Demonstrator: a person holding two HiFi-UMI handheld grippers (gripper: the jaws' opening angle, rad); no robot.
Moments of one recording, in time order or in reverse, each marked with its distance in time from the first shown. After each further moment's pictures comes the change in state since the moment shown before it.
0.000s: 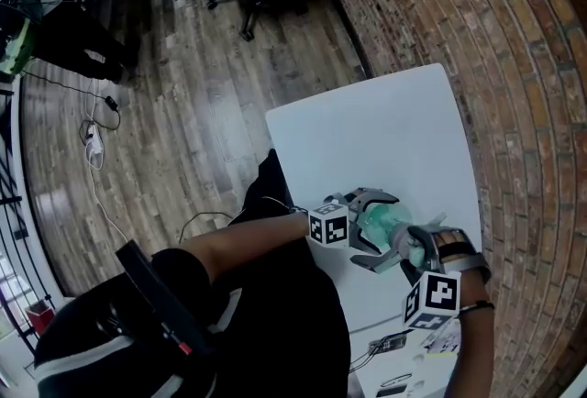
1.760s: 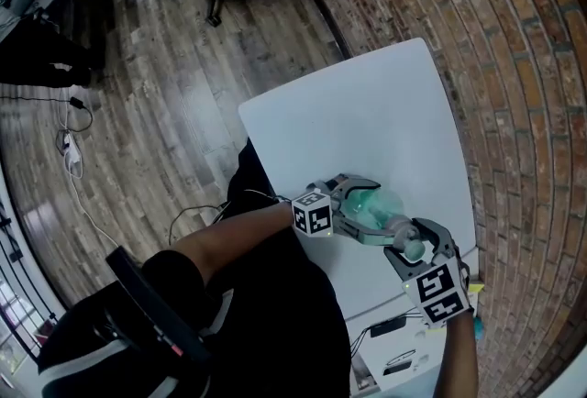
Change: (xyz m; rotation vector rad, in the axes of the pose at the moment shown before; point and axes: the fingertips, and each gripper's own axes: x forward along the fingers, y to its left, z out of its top) left arm 0.002 -0.001 -0.043 0.007 -0.008 -0.033; right arm 0.003 -0.015 -0.007 0.850 -0.213 -0.003
